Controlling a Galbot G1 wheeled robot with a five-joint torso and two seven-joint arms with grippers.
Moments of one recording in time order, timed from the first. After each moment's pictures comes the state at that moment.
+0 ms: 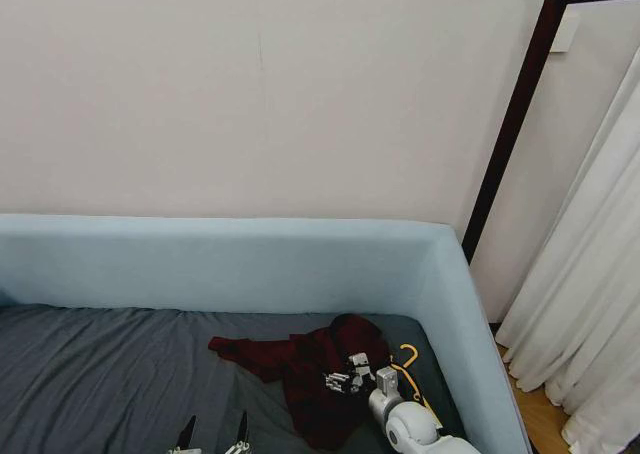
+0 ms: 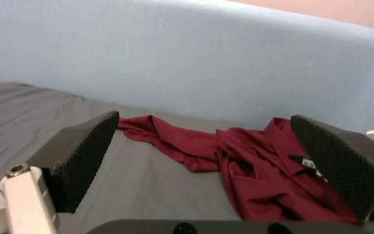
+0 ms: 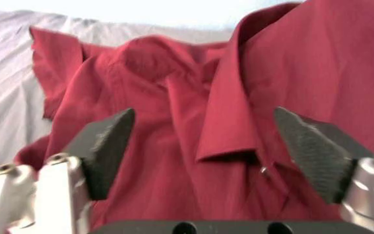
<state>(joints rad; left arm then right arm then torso) 1.84 -1.33 -0.39 -2.03 -0.25 -0.29 -0.23 -0.77 1.25 -0.20 1.11 0.63 -0.03 -0.08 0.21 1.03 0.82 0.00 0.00</state>
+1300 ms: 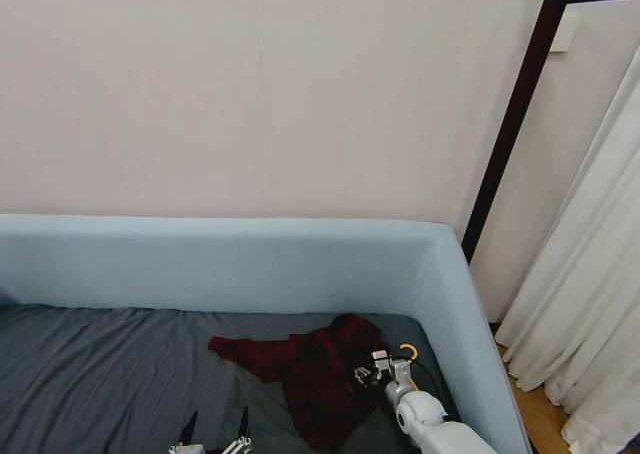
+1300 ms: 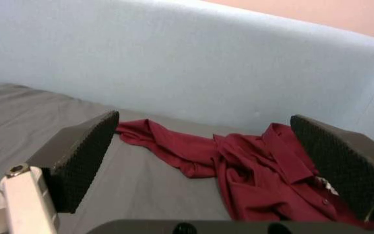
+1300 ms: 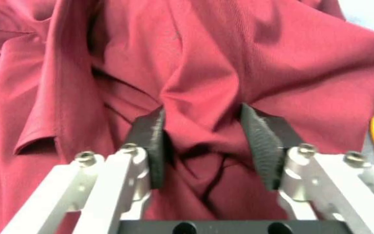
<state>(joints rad) 1.82 -1.33 -0.38 -2.02 -0.26 -0.30 -0.22 -0.69 1.30 -0.14 0.87 0.60 -0.08 -0.05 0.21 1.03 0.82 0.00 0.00</state>
